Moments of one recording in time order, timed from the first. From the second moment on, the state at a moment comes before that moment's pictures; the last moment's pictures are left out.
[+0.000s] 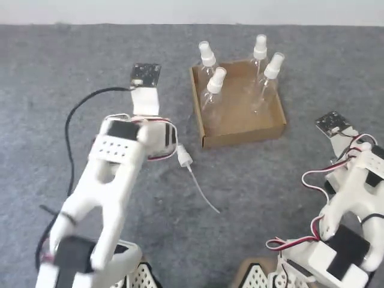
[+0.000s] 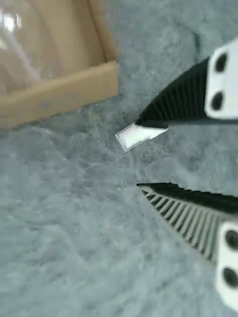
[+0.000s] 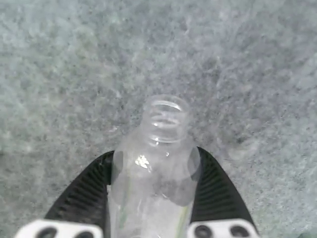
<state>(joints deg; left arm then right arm) 6.8 -16.3 35.4 59.6 13.9 33.1 -7.7 35.6 57.8 64.0</state>
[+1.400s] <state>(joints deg) 6.9 9.5 31.1 53.7 7.8 33.1 -7.7 35.6 57.8 64.0</state>
